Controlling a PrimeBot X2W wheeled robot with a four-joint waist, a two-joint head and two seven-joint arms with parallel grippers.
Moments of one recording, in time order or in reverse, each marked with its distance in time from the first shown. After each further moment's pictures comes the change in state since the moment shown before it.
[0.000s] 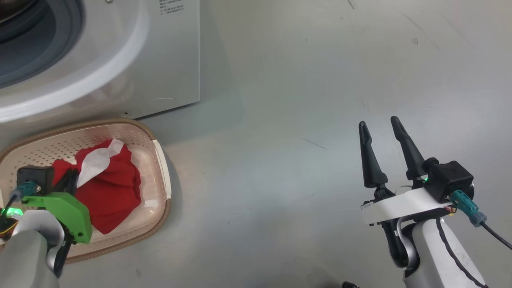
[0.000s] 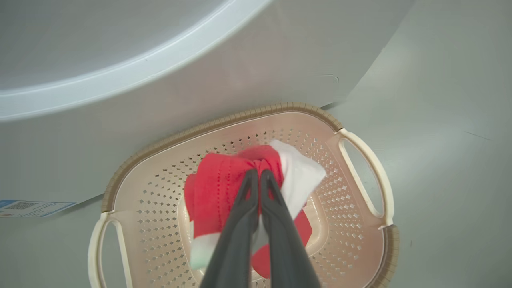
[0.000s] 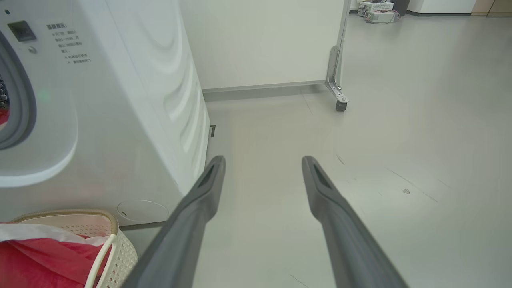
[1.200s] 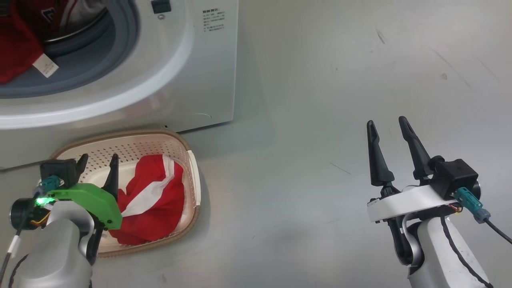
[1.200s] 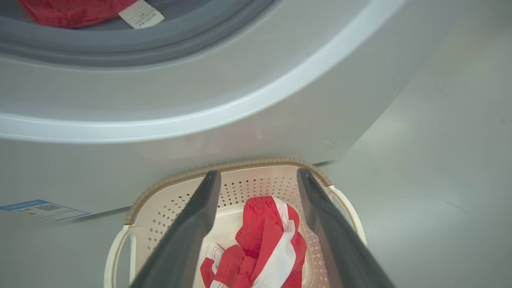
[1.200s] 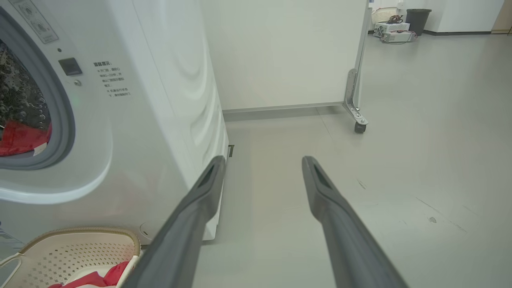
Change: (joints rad) left arm -0.102 -0.115 -0.017 0.174 -0.056 -0.006 -0.147; right arm -0.015 0.001 -0.035 0.035 -0.012 0.000 0.000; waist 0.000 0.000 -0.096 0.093
